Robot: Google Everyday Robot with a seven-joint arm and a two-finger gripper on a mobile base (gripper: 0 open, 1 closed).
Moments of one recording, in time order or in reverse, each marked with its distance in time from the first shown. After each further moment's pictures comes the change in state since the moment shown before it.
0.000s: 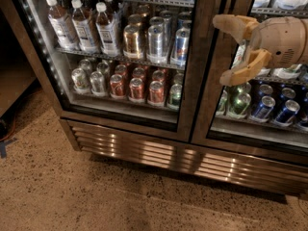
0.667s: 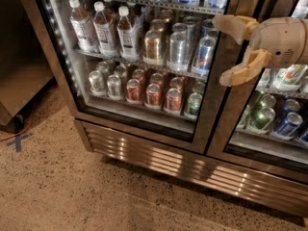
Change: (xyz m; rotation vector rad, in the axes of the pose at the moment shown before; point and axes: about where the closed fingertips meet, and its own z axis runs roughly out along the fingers) arm 0.000 0.000 0.000 0.000 0.000 0.000
